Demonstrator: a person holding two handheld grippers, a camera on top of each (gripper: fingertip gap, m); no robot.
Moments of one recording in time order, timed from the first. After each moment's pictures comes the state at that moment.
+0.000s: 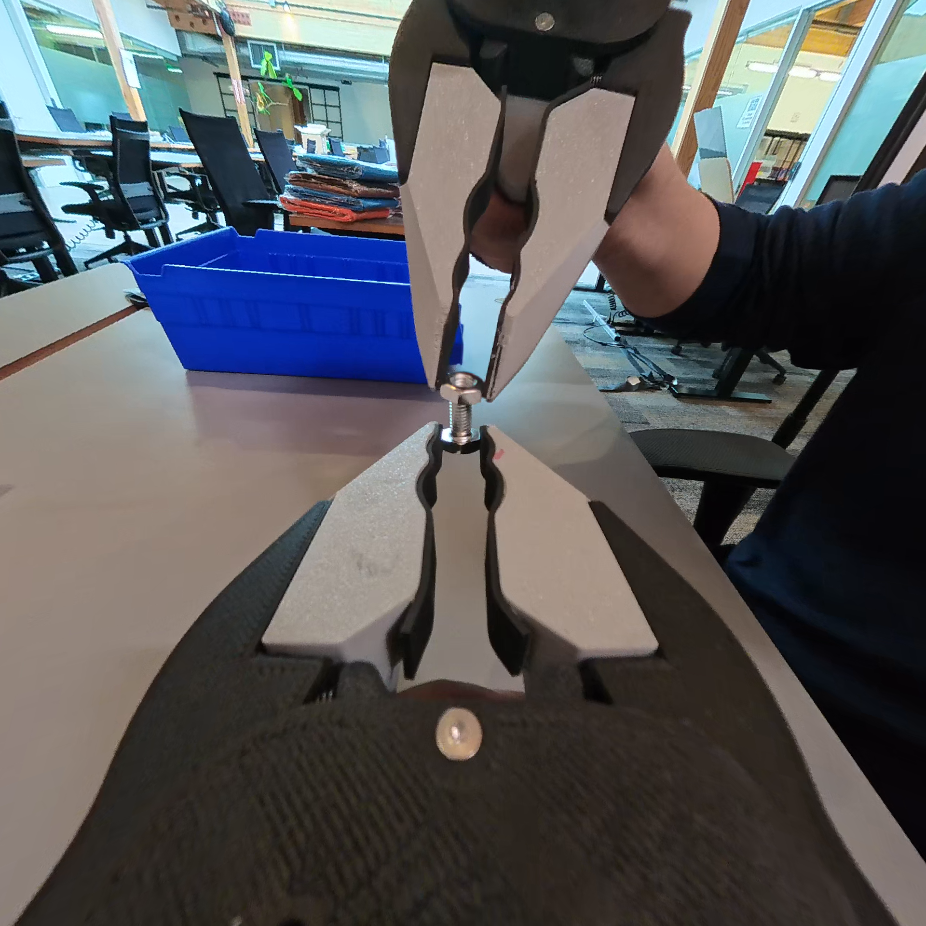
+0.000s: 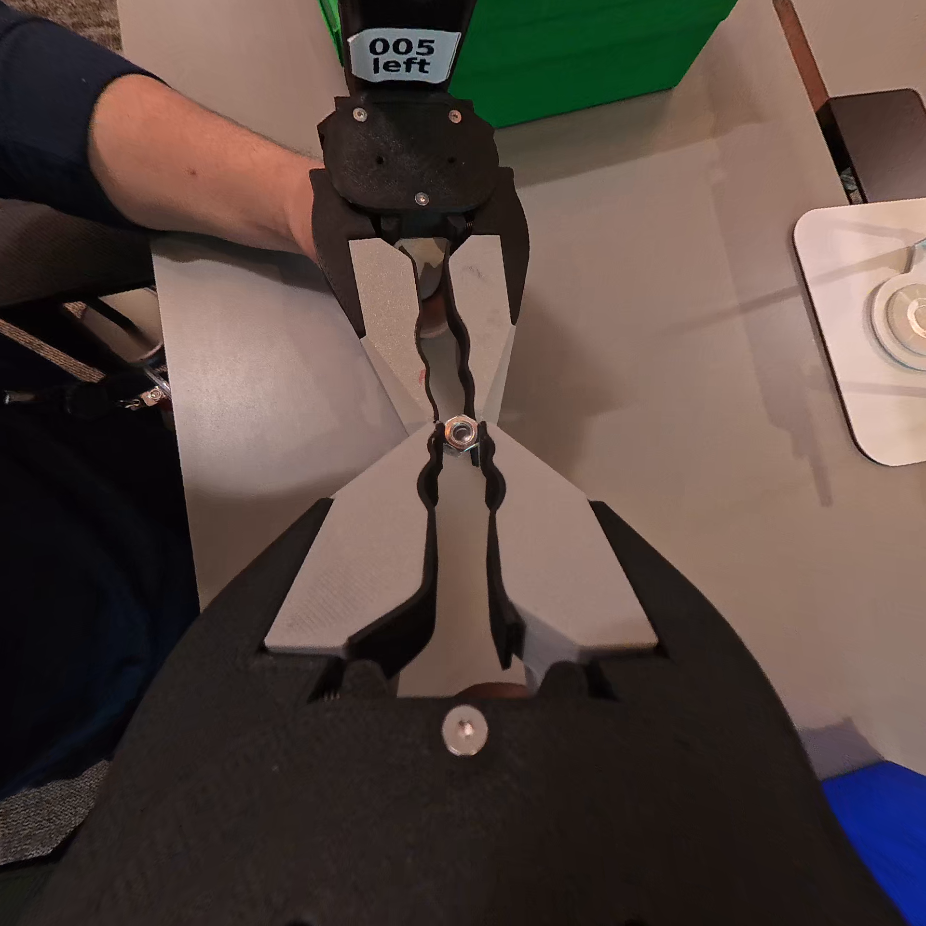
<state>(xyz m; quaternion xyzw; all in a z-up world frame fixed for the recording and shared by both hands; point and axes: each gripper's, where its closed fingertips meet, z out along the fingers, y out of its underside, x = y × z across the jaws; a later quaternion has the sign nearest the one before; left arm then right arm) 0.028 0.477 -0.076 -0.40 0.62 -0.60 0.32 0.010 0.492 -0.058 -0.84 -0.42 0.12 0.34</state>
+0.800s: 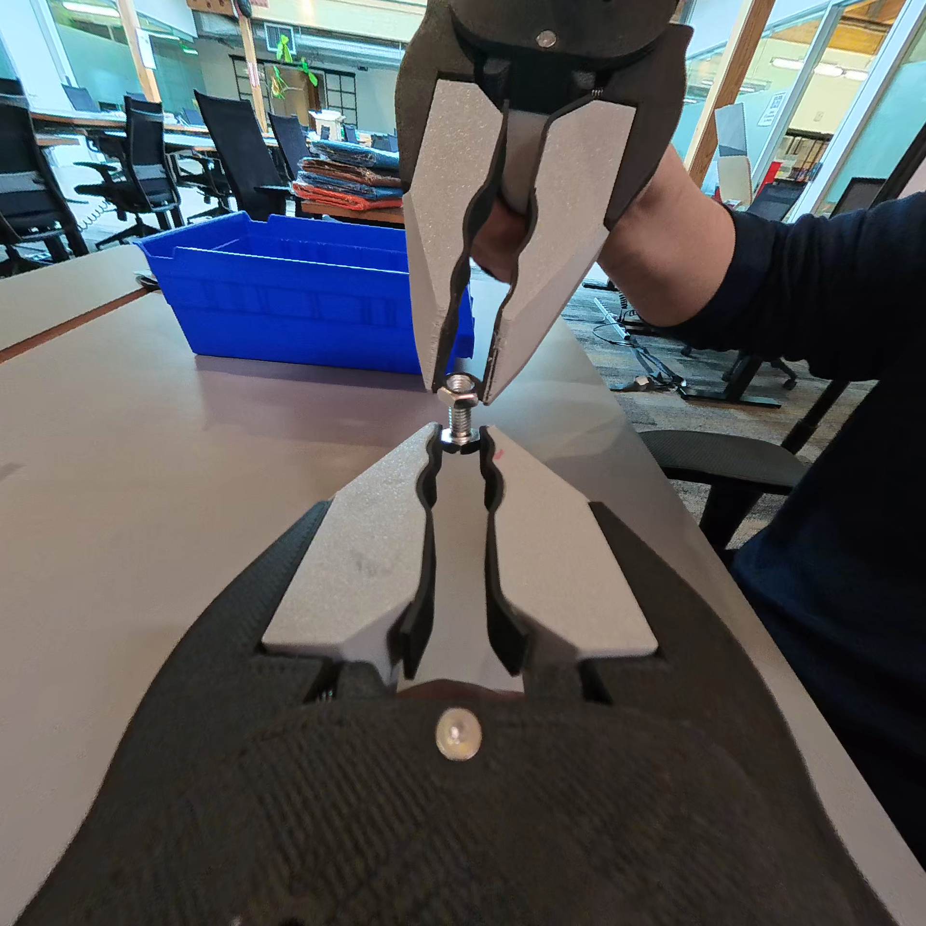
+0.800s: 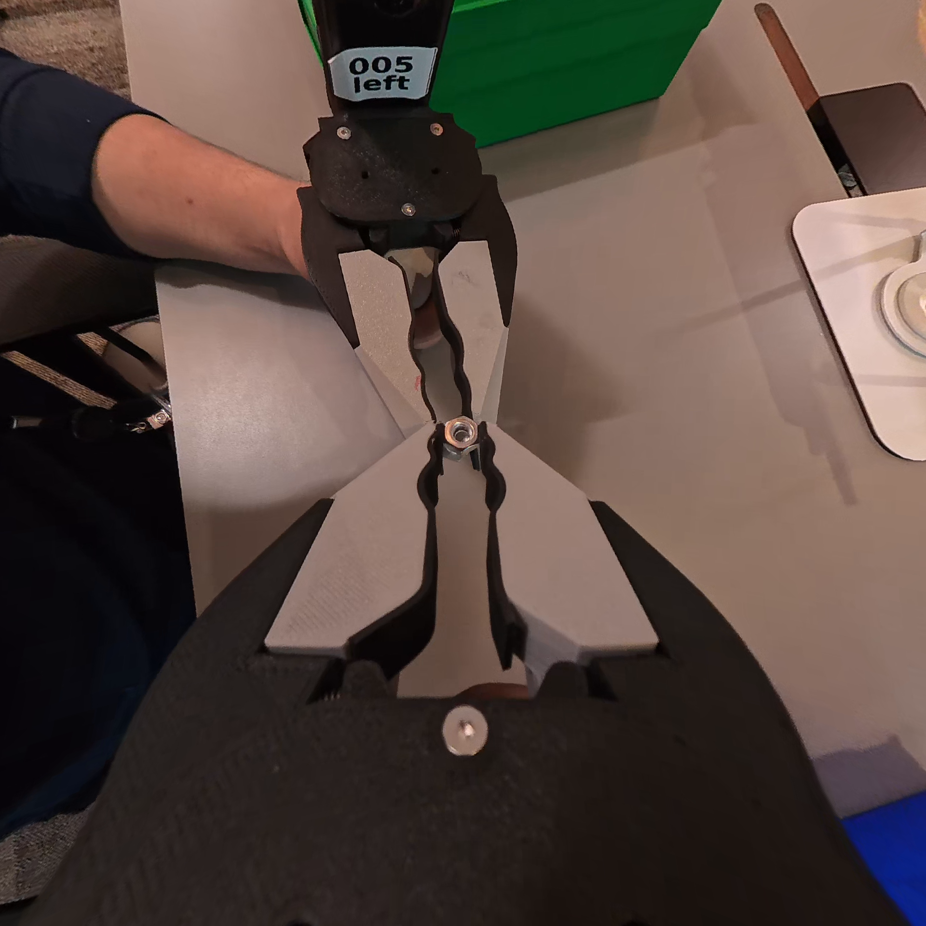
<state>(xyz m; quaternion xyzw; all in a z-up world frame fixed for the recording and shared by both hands) 0.031 0.480 -0.080 -0.41 0.61 -0.59 0.32 0.013 0.497 -0.062 -0.84 -0.39 0.14 0.35</state>
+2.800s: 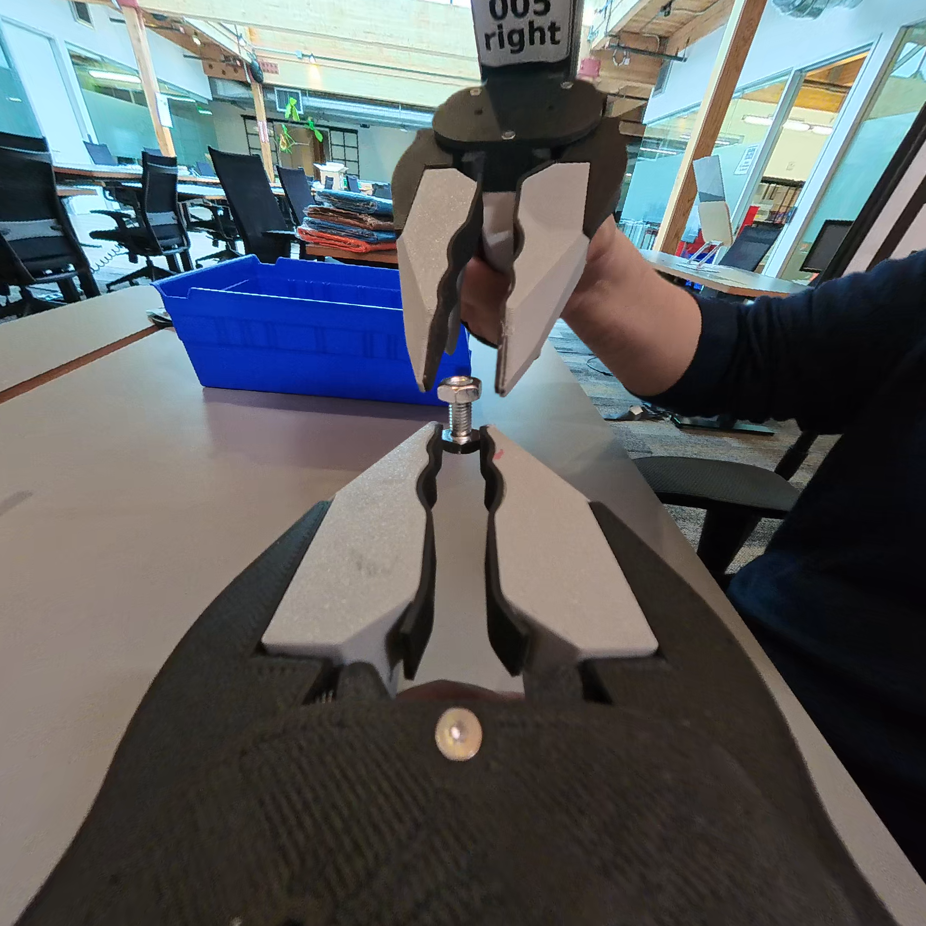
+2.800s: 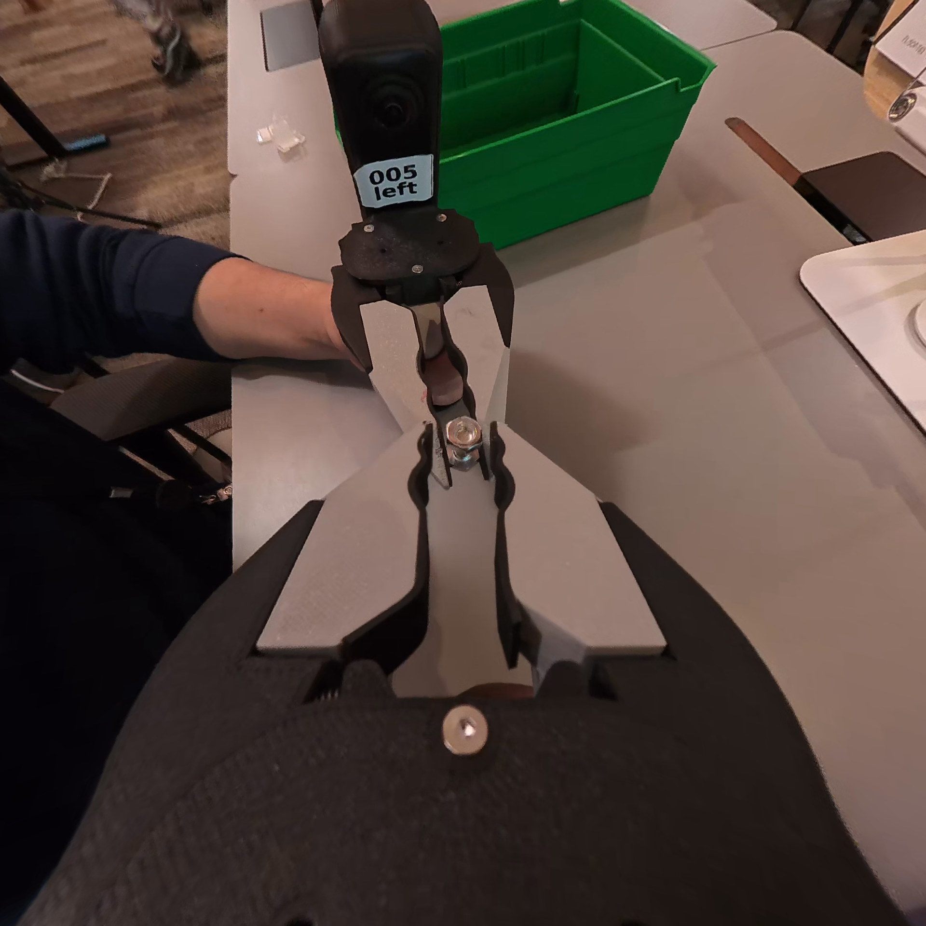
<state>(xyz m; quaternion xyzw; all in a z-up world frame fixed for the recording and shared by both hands) 0.027 0.483 -0.067 -0.40 0.59 -0.62 0.33 0.009 0.497 -0.047 -0.80 -0.34 0.24 0.42</state>
